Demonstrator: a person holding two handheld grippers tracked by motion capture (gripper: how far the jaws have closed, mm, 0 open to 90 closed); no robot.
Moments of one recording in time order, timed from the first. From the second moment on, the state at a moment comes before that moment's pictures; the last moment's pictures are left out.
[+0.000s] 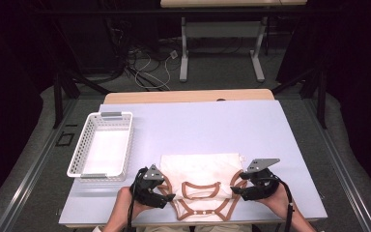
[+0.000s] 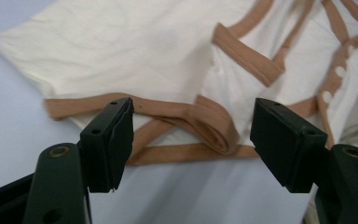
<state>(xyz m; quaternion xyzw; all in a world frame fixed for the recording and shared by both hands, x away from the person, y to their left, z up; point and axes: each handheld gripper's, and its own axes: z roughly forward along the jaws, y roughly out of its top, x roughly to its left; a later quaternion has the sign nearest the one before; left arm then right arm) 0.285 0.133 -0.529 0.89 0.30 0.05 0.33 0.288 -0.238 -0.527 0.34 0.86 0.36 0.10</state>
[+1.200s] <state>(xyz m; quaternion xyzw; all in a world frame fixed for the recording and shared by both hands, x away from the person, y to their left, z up) 0.342 0.140 -0.550 0.86 0.40 0.08 0.30 0.340 -0.248 -0.543 0.41 0.84 0.34 0.13</state>
